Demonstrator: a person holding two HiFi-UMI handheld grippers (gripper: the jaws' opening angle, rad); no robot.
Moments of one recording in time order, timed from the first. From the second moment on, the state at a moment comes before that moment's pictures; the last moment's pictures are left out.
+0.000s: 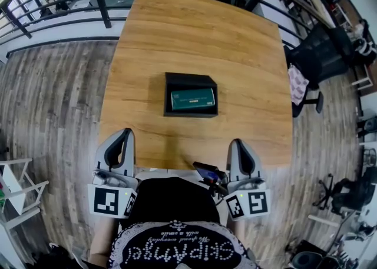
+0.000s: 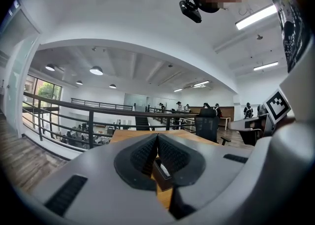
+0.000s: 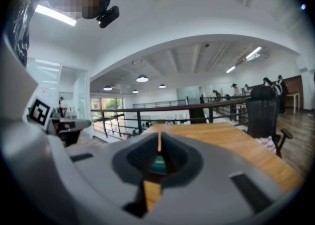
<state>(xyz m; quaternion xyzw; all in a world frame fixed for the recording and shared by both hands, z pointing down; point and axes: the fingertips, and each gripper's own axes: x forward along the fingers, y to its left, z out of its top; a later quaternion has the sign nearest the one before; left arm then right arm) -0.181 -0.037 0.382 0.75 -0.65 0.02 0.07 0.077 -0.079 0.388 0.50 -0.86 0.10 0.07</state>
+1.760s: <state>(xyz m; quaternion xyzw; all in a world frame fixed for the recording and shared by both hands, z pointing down) -0.188 -0.039 0.383 0.77 -0.64 0.00 0.09 0.061 -0.079 0.388 0.49 -0.86 0.09 0.09</state>
